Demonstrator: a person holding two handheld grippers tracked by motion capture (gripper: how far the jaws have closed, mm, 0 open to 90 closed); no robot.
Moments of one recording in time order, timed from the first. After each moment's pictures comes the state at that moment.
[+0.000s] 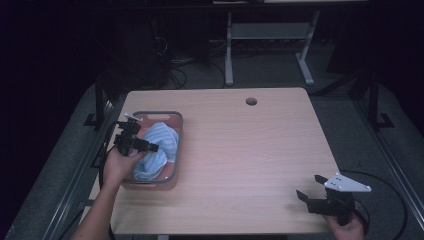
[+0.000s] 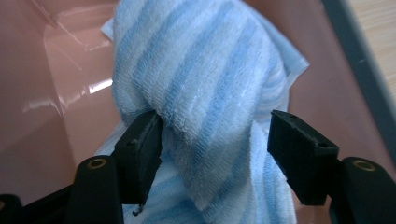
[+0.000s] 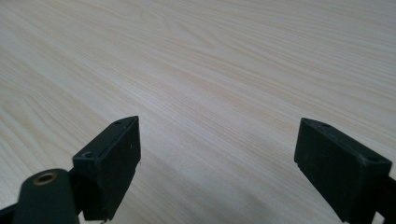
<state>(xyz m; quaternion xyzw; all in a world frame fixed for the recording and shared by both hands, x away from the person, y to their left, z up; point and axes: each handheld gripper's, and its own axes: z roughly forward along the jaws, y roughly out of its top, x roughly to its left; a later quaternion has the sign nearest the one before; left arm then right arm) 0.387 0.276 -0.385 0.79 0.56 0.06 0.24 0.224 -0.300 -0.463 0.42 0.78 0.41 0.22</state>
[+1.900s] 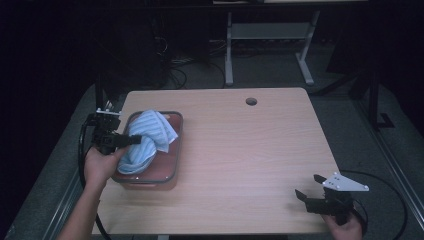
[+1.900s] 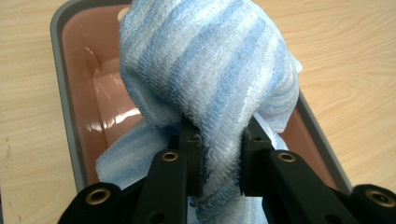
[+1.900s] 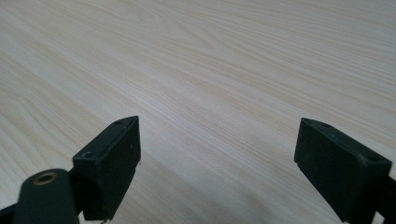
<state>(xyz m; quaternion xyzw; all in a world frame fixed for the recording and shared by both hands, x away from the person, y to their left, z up) 0.352 0.303 -0.327 0.76 0.55 0.11 0.33 0.225 -0.297 -0.463 0.43 0.78 0.41 0.22</state>
